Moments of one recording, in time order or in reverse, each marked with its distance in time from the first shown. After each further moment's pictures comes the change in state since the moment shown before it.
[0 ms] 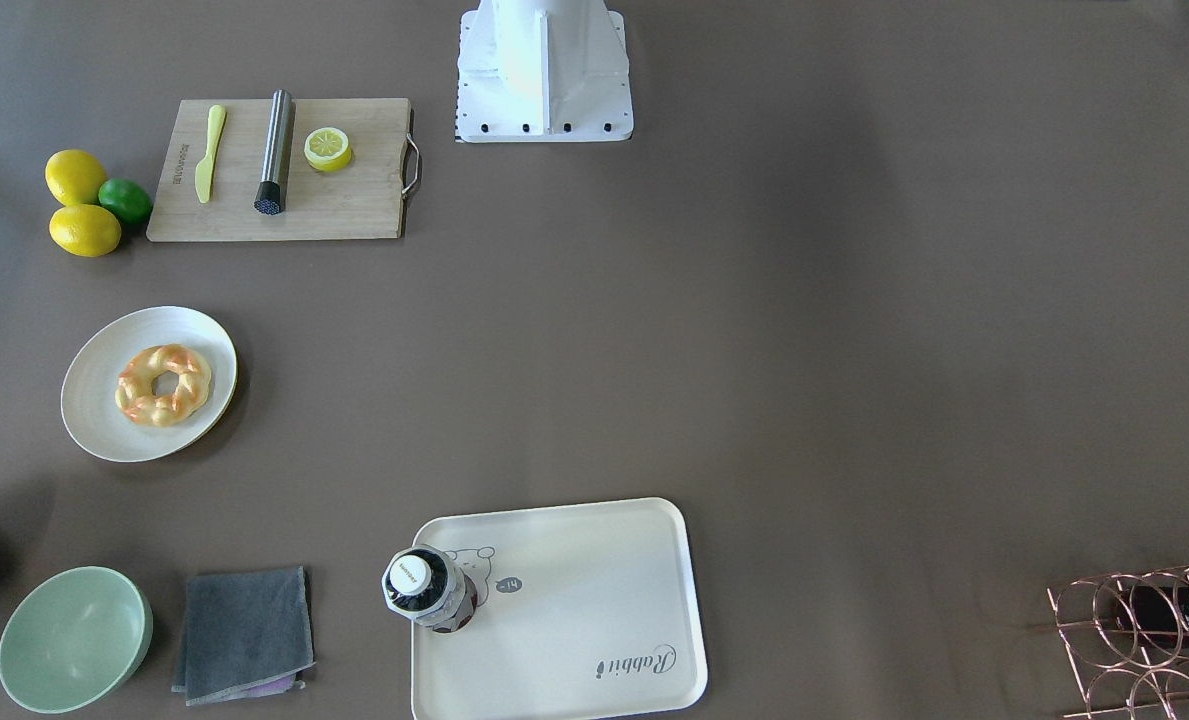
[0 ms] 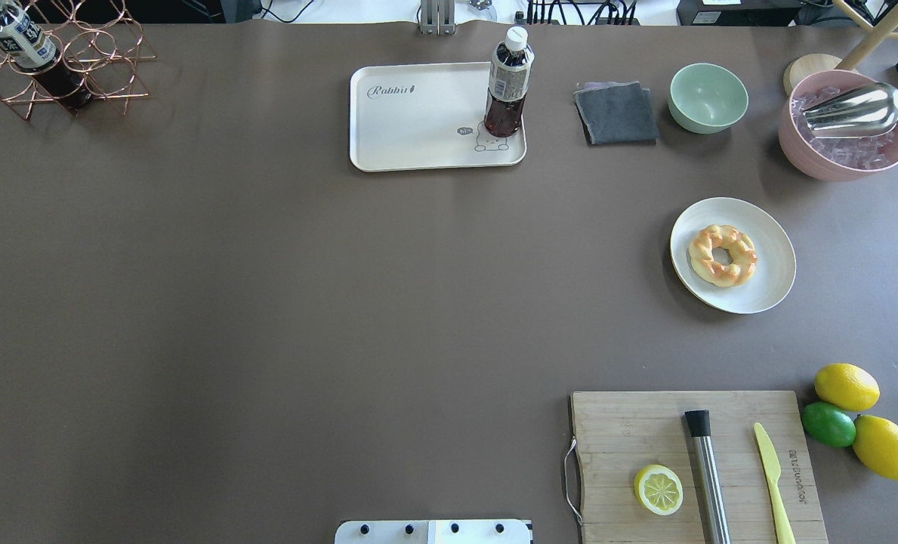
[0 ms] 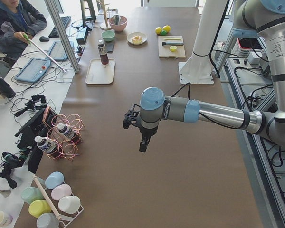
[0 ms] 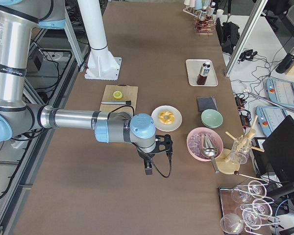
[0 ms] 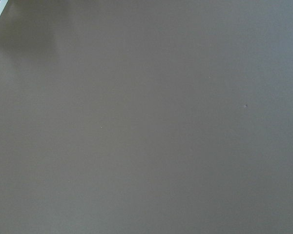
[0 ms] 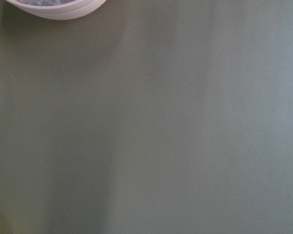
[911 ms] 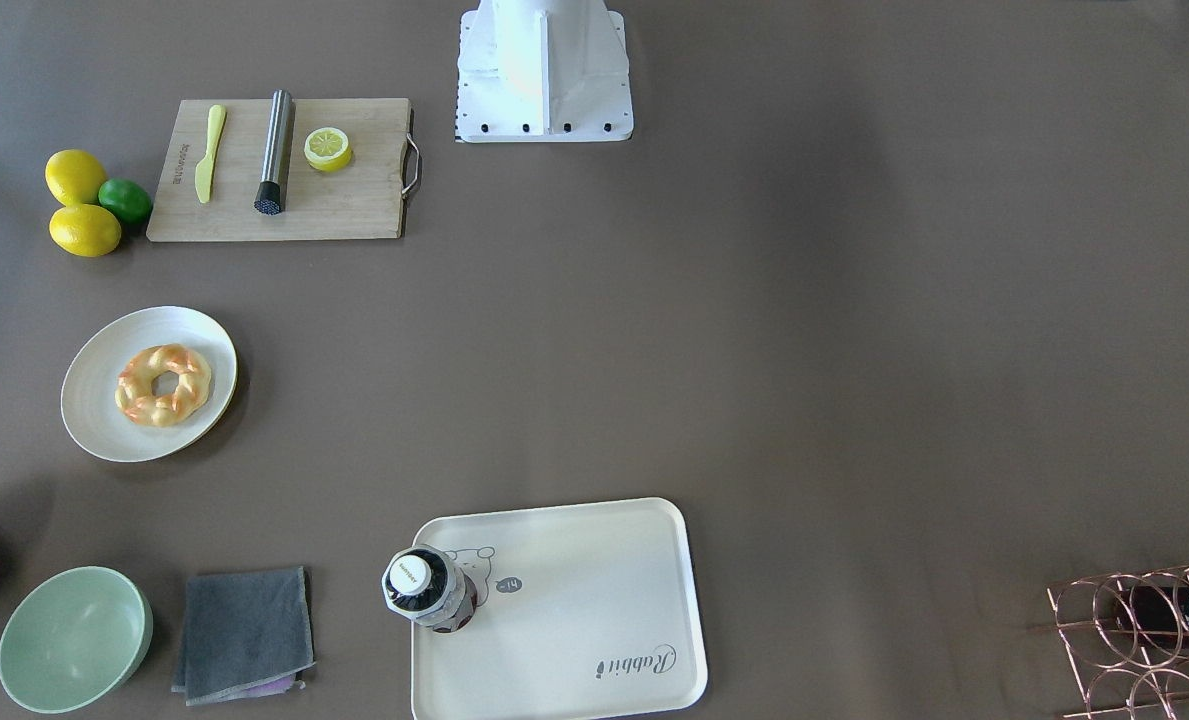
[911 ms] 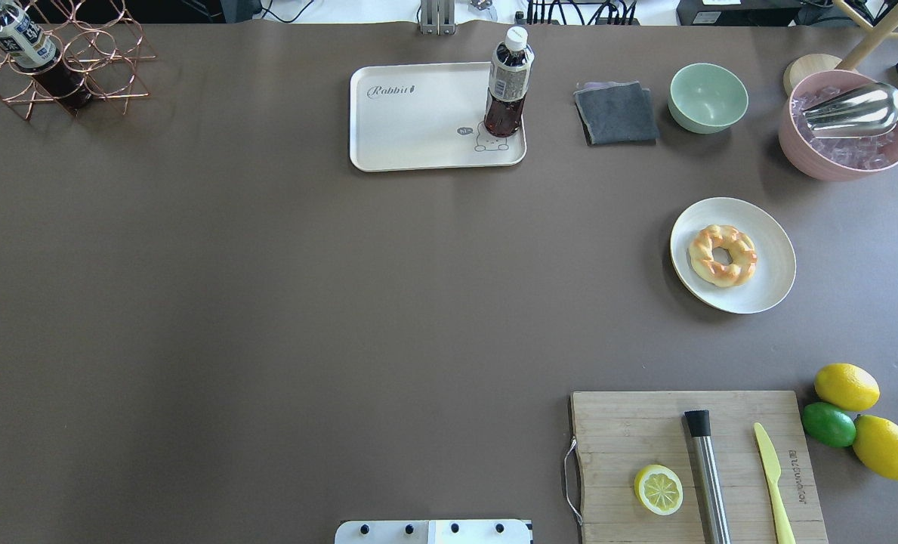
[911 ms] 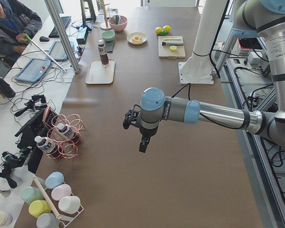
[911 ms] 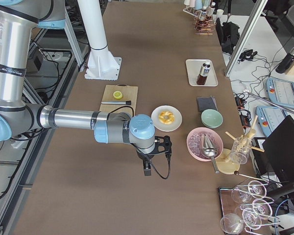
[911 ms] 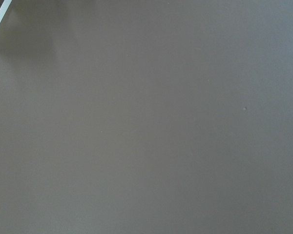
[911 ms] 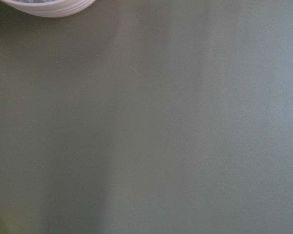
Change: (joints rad) left arm 0.001 0.004 0.004 -0.014 0.000 -0.001; right arm 0.000 -0.006 -0.002 0.003 -0.009 0.016
